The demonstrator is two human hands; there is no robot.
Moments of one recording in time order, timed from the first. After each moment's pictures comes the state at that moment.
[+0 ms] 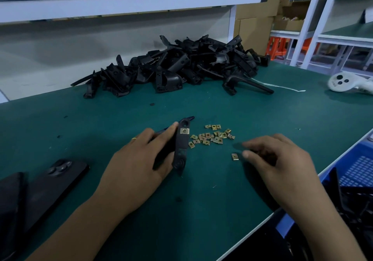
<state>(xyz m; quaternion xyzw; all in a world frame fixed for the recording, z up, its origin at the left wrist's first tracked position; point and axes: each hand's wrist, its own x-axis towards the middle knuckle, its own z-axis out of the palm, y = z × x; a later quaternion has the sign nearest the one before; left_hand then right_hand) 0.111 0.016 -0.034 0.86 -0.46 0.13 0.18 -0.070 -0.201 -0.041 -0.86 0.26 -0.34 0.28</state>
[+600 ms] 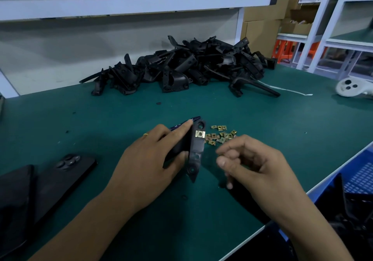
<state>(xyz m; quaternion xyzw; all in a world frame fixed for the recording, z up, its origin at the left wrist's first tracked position) 0.106 0.013 -0.032 0.85 -0.47 0.12 0.22 -0.054 -0.165 -0.036 -0.73 0.07 -0.28 0.62</state>
